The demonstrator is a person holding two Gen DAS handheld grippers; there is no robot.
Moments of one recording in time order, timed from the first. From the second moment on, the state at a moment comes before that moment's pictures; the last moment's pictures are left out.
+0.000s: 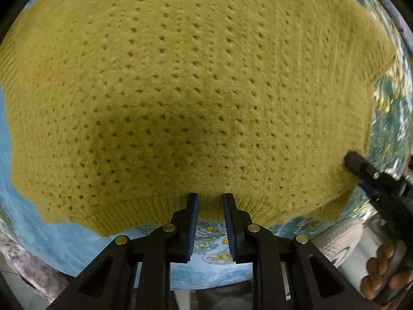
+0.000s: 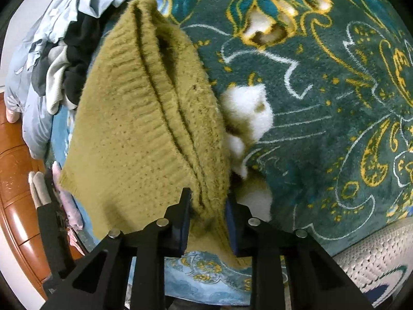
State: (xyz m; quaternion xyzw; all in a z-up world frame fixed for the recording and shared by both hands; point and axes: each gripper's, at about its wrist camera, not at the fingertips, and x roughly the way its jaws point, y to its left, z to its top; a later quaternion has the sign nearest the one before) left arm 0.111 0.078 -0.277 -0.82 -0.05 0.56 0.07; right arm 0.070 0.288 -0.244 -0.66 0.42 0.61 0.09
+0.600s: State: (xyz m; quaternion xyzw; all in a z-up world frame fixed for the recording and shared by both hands) left arm 0.077 -0.093 -0.180 -0.74 -0.19 0.64 0.05; right arm 0.038 0.196 -0.170 -0.64 0.32 0.69 0.11
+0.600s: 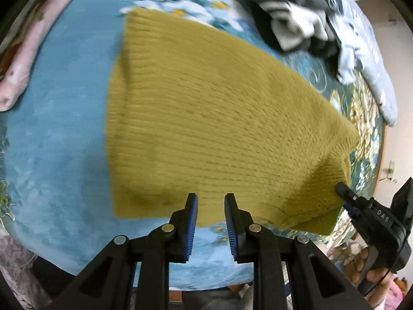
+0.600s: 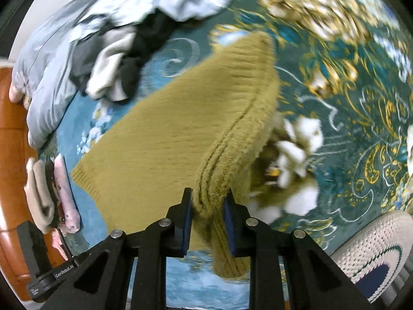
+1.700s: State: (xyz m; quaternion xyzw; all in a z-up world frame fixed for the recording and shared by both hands) left arm 0.095 -0.281 -0.190 -0.72 -0.27 0.63 0.03; right arm -0.018 -0.108 -0.196 -0.71 0.18 0.68 -0.03
